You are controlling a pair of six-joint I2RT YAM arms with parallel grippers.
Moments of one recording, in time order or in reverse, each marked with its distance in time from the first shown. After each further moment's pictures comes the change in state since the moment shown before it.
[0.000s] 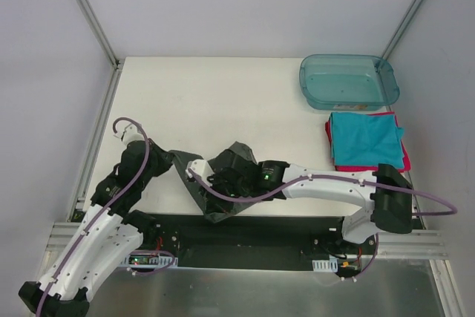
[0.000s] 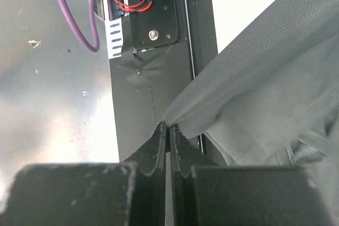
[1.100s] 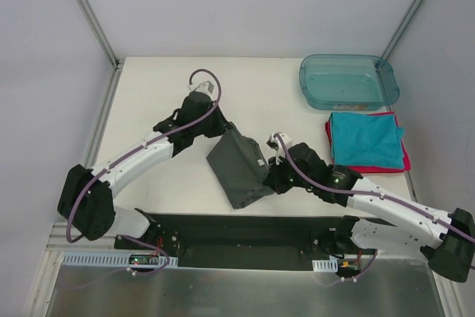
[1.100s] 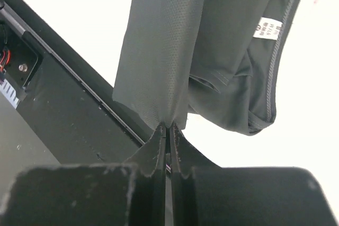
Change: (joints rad) left arm -0.173 0.768 0.376 0.425 0.286 0.080; right arm -0.311 -0.582 -0.454 -0.066 0.308 0.306
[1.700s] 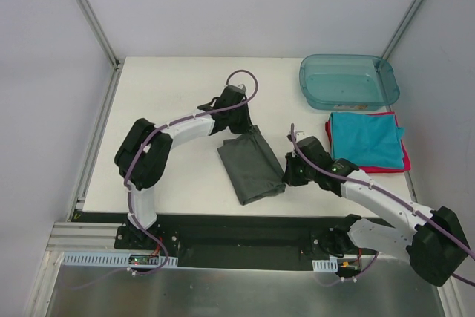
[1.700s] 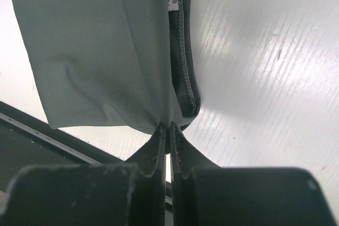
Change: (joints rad) left arm -0.052 0.555 0.340 0.030 0.091 0.021; right arm -0.307 0.073 -0.108 -0.037 -0.003 0.057
